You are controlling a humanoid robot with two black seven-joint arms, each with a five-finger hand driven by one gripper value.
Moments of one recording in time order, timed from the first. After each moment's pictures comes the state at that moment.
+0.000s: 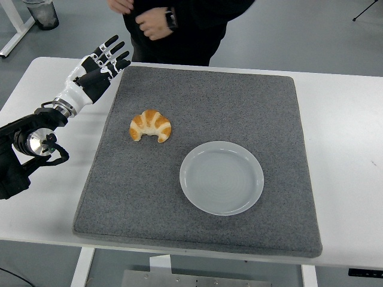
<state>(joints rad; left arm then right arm) -0.76 0.46 -0.51 -0.79 -0.04 -0.36 -0.44 0.02 0.00 0.00 0.14 0.06 0.07 -0.03</state>
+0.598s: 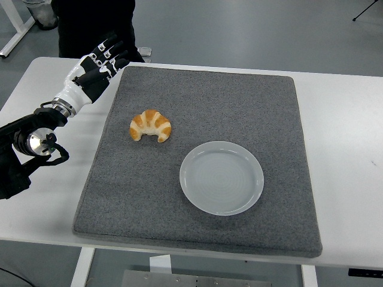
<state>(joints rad) -0.76 0.46 -0.52 -0.78 -0.05 -0.36 -0.44 0.02 0.00 0.00 0.14 0.06 0.07 -0.03</state>
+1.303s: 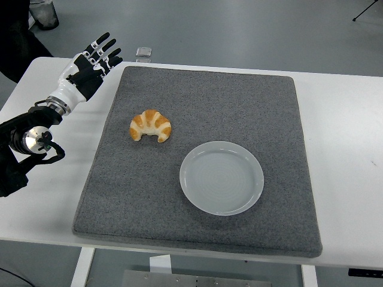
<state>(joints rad) -0.77 0.45 -0.52 -0.73 -0.06 -0.38 -0.45 0.02 0.00 0.00 0.14 0.06 0.07 -0.03</state>
